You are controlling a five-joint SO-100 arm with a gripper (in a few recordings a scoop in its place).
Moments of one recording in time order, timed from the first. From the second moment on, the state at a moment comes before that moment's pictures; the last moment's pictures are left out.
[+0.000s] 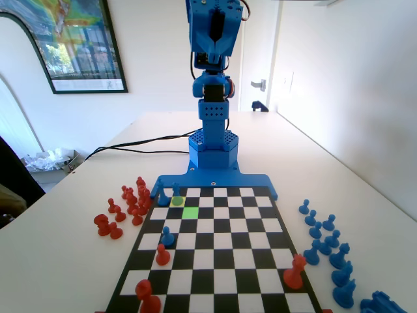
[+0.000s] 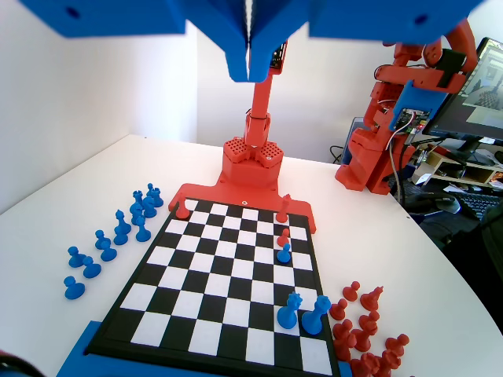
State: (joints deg) arm 1.6 174.9 124.5 91.1 -100.1
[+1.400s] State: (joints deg) arm 1.6 174.9 124.5 91.1 -100.1
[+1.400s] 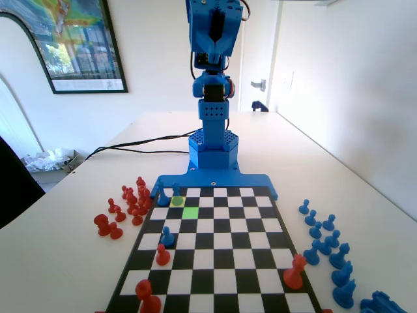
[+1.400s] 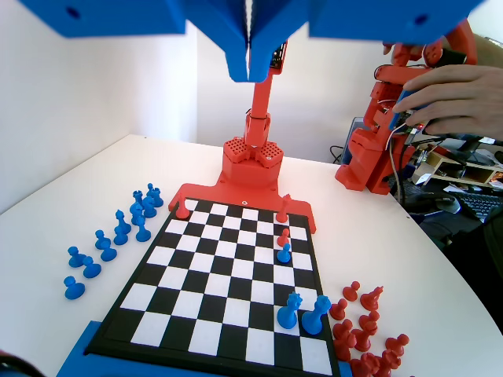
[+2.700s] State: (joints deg) arm 12.0 136.7 106.3 97.1 -99.9
